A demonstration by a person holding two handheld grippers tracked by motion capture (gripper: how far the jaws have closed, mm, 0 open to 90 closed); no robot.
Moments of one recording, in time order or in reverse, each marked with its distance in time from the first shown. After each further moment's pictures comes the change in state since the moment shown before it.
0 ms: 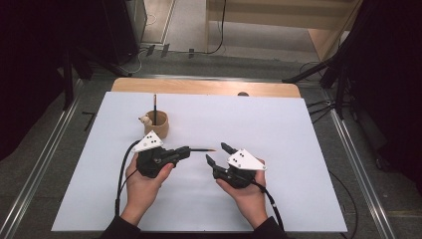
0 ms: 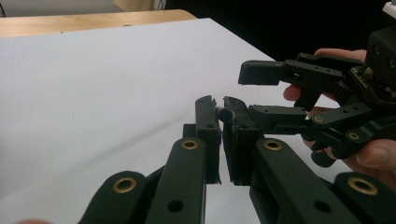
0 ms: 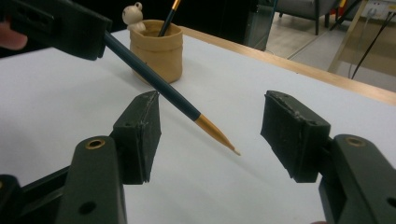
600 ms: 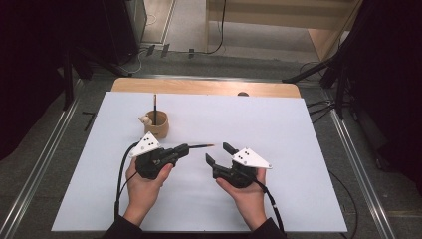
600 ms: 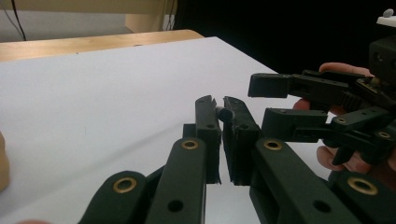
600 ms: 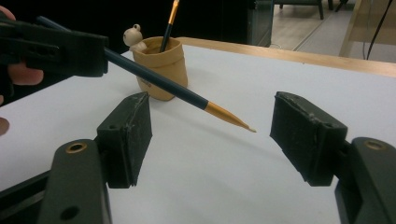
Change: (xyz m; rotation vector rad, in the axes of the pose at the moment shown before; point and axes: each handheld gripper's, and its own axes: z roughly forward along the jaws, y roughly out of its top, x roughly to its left) left arm -0.001 -0.006 -0.001 -0.082 0.035 0.023; right arm -0.001 0.000 -0.002 -0.026 0.026 0.166
